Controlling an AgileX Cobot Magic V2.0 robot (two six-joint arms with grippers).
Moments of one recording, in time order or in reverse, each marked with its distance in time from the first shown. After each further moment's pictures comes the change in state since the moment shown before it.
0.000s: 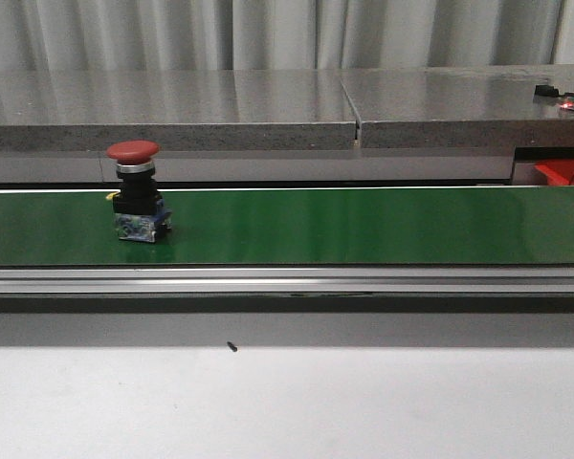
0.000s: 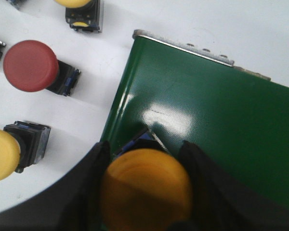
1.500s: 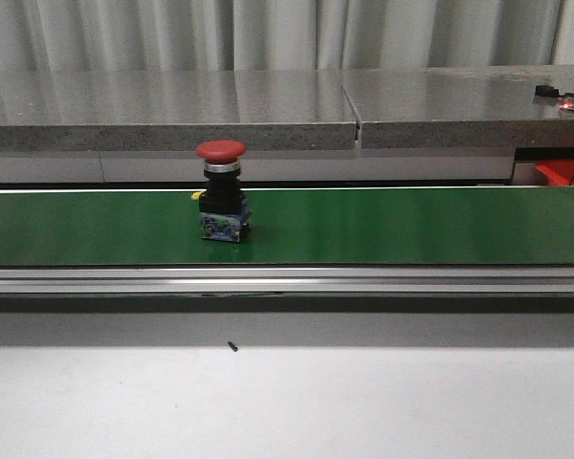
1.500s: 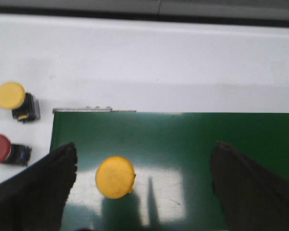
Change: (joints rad) left arm -0.120 -0.369 0.005 -0.196 0.017 0.294; right arm 0.000 0.000 0.000 0.000 0.000 0.000
